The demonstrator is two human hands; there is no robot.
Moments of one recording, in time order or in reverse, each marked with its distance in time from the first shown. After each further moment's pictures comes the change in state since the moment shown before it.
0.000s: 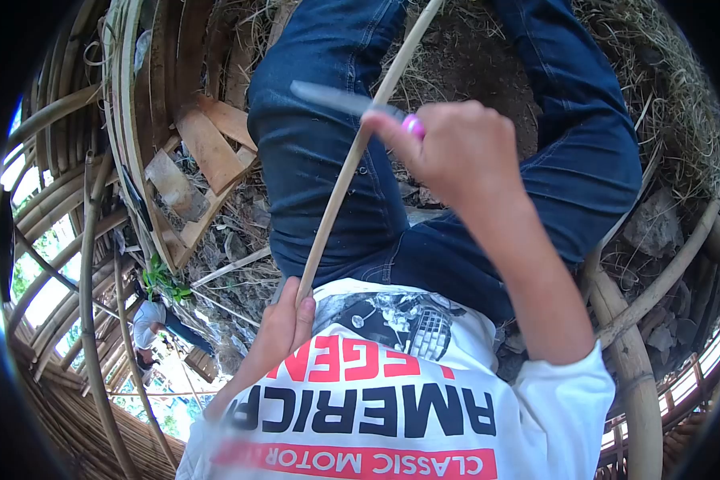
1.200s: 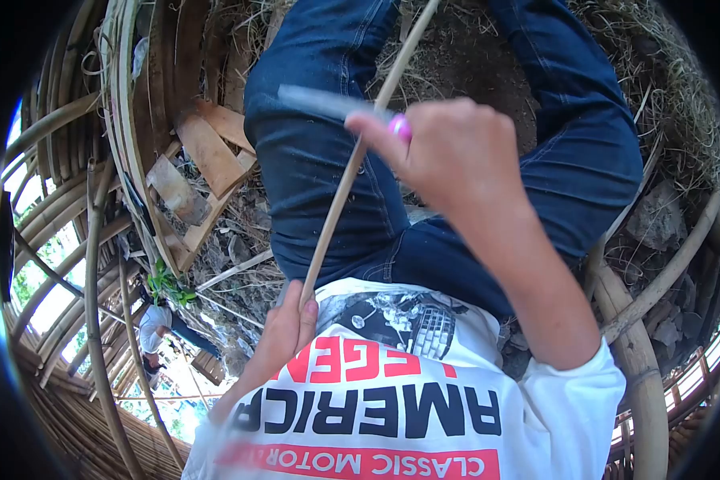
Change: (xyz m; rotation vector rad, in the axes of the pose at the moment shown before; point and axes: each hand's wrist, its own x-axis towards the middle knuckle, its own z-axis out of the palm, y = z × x) left_hand -0.002 -0.001 0.001 0.027 0.002 0.009; right_hand -0.005 -0.011 -0.009 0.000 0.000 0.010
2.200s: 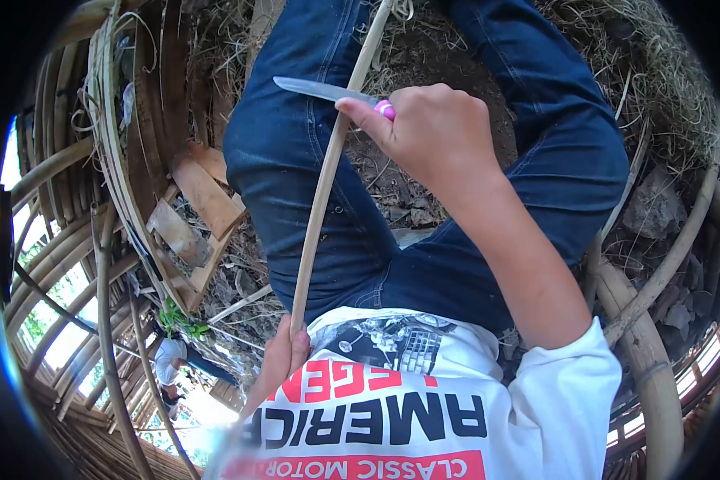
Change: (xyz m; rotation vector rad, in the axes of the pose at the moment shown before) left_hand 0.002 -0.010 -0.009 -0.070 -0.102 -0.202; right_hand 0.037 0.037 0.012 0.003 0.139 0.079
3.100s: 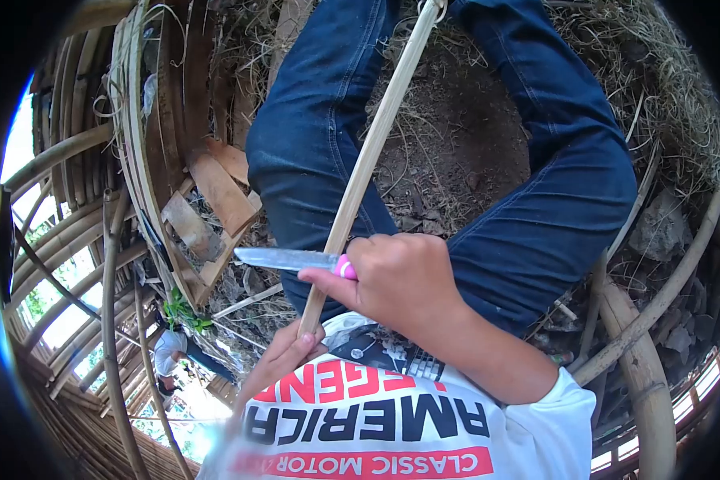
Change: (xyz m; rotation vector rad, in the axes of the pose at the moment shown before) left_hand 0.005 0.034 -0.022 -0.603 -0.363 -0.068; right_hand -0.085 -0.068 -0.012 0.343 -0.137 -0.141
